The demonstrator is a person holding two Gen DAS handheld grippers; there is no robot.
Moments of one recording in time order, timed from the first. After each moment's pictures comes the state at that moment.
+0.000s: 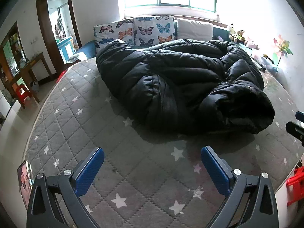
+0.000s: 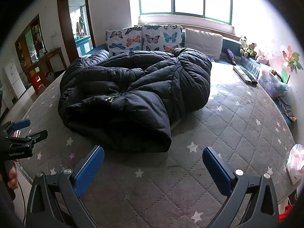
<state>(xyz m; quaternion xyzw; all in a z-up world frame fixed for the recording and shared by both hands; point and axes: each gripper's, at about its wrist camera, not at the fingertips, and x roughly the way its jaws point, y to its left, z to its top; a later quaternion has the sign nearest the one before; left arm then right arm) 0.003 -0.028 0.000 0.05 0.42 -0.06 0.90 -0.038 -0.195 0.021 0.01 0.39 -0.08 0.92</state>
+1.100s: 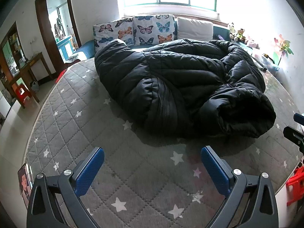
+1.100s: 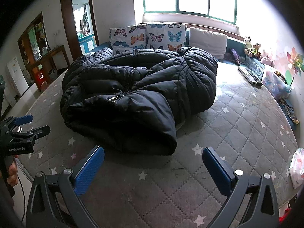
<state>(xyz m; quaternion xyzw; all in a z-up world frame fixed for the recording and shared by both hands) 0.014 -0.030 0.002 0.06 0.43 -0.06 0.90 -0.031 -0.192 0.018 0.00 0.39 -0.06 0.92</state>
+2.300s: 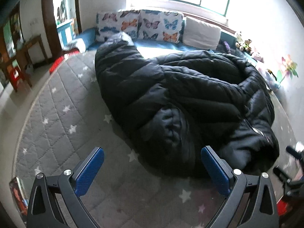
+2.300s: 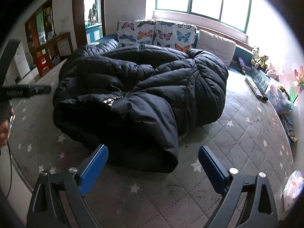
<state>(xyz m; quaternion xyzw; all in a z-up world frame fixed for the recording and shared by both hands) 0.115 0.005 0.011 -0.02 0.46 -0.07 0.88 0.006 -0.190 0.004 -0.06 0.41 -0.05 0.91</state>
